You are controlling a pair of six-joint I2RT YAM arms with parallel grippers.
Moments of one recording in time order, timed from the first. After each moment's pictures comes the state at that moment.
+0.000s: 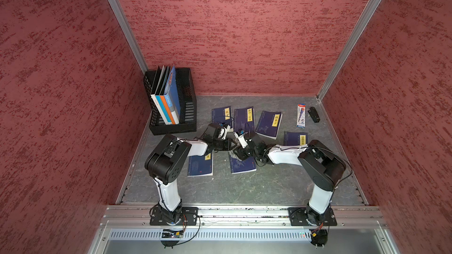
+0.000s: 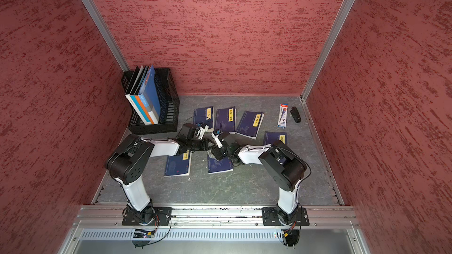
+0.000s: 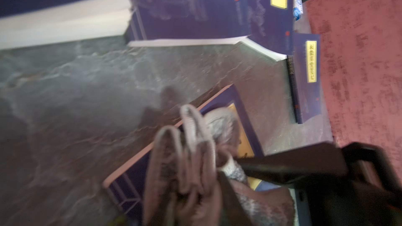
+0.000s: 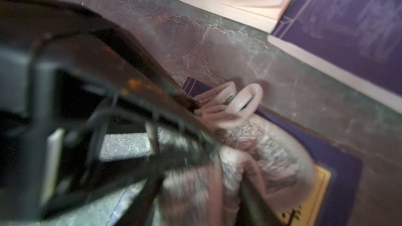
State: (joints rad) left arm -0.46 1.83 0.84 0.21 0.51 -0.49; right arm 0.75 1.84 0.91 0.17 -0.11 0.24
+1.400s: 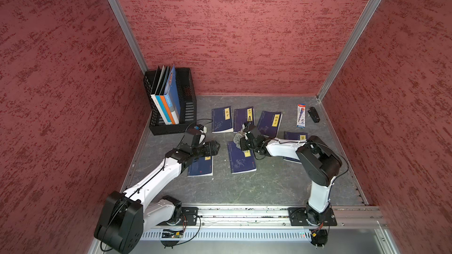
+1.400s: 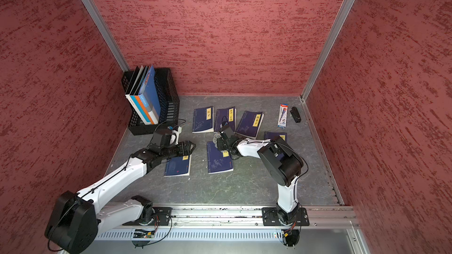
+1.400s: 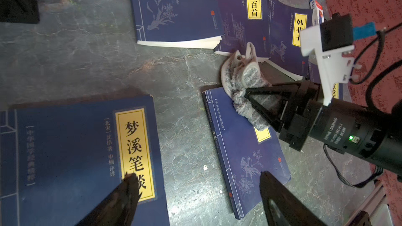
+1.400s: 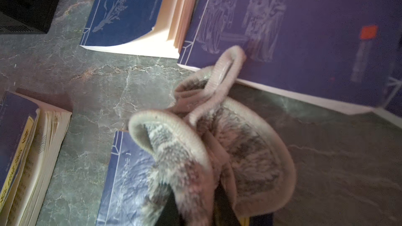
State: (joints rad) left arm -0.37 1.12 0.63 -0.28 0.20 -0.49; right arm 0.68 1.85 0.98 0.02 0.03 0.50
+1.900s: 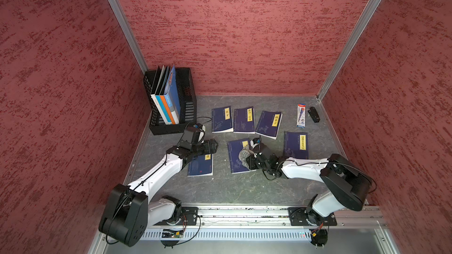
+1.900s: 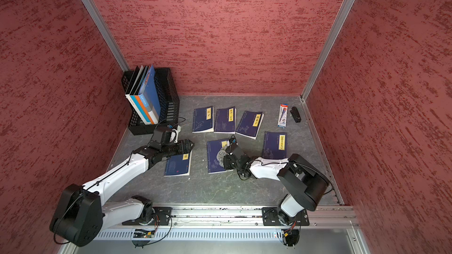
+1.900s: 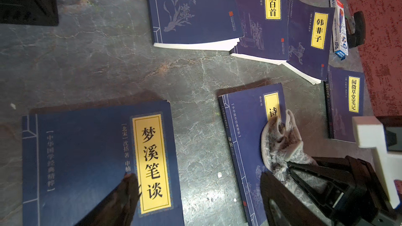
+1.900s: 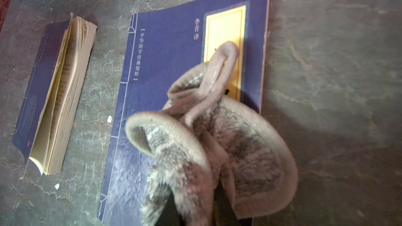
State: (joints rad) left arm -0.33 1.19 0.66 -0.28 0.20 -0.45; right arm 0.82 1.56 0.62 0.10 0.01 0.67
